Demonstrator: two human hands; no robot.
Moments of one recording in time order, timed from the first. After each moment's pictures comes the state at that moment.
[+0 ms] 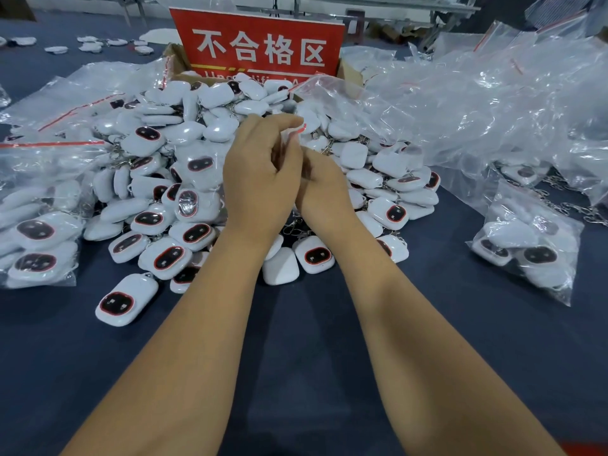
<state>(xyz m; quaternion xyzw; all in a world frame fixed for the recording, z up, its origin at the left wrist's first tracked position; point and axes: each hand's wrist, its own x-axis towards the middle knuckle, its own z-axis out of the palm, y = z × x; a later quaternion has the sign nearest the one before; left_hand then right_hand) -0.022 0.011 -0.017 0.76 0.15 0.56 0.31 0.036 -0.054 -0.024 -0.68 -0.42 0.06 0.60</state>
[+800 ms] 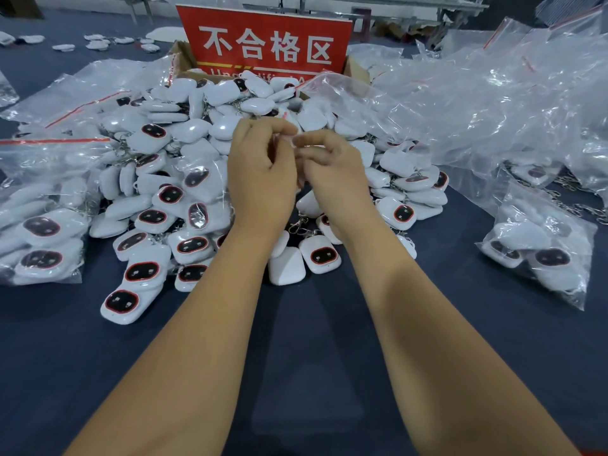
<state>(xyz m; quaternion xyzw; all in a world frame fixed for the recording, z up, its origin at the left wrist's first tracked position) -0.019 0.012 -0.017 0.72 0.22 0.53 0.39 0.048 -0.054 -0.014 -0.62 -0.31 0.17 0.69</state>
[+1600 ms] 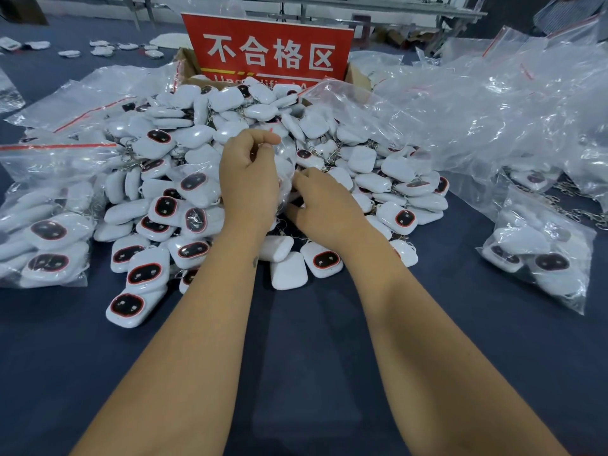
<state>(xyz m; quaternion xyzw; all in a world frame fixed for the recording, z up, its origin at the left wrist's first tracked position) -0.017 0.037 -0.022 0.63 0.27 0.46 0.56 0.053 -0.051 -0.037 -0.84 -0.51 -0.02 0.20</state>
